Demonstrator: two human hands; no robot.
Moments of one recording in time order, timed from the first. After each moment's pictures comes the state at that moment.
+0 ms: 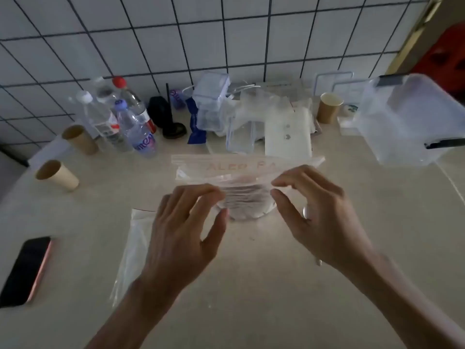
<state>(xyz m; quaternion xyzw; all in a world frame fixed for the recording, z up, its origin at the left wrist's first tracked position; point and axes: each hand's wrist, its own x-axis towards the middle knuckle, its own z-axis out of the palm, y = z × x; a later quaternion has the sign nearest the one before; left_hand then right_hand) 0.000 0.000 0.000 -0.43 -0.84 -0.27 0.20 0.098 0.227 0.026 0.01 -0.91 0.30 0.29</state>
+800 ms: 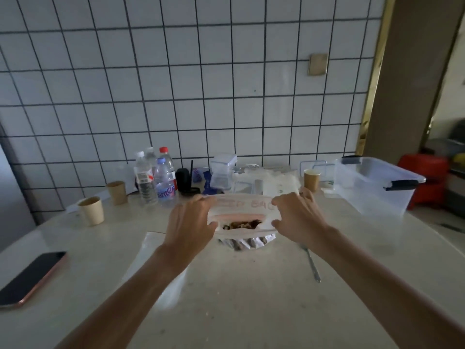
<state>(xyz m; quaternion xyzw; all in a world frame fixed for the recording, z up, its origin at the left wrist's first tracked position) 0.021 -0.018 -0.054 -0.31 -0.90 -0.16 0.26 0.118 0.205 -0.034 -0.10 -0.98 -0.04 0.17</state>
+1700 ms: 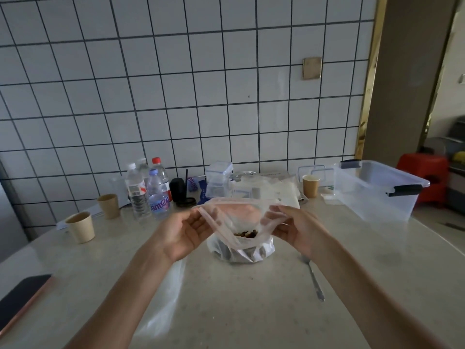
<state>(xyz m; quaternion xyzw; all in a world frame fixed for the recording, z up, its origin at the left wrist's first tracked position) -0.030 -0.009 -0.045 -0.05 -0.37 -0.86 -0.36 0.086 0.243 -0.058 -0.16 -0.50 0.84 0.14</state>
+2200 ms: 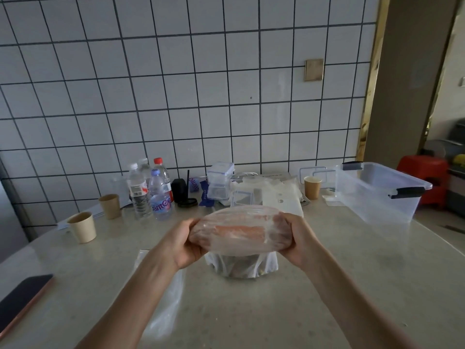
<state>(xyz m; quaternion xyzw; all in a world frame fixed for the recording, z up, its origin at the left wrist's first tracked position) -0.044 -0.001 -0.067 -0.01 -0.45 -0.82 -0.35 0.076 0.225 -0.076 -0.14 -0.42 0.89 0.10</state>
